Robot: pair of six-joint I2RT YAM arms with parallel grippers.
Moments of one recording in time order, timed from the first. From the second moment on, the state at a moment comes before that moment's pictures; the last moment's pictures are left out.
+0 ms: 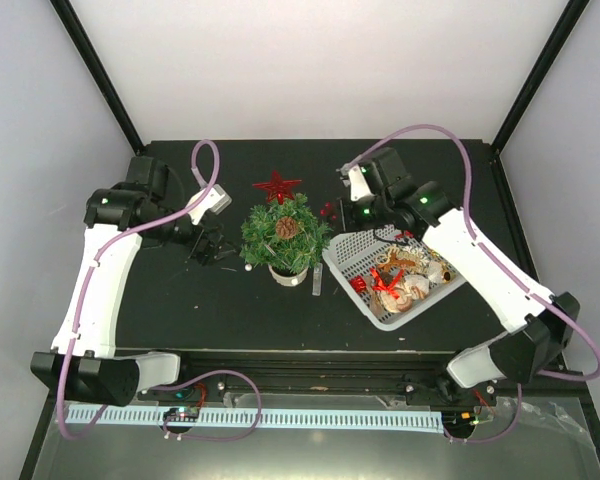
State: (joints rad) left arm -0.08 1.25 1.47 -1.39 0.72 0.59; right arm 0.62 1.43 1.50 -0.89 -0.26 0.42
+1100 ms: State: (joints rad) left arm -0.05 1.20 1.45 -1.39 0.72 0.59; right arm 0.71 1.63 1.62 -0.91 -0.33 0.39
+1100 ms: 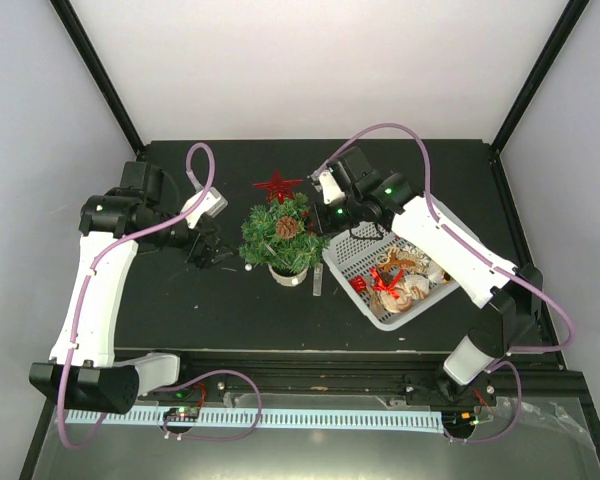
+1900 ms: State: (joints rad) left arm -0.05 1.20 1.43 -1.38 0.72 0.59; right arm 0.68 1.56 1.59 -0.91 -0.20 0.43
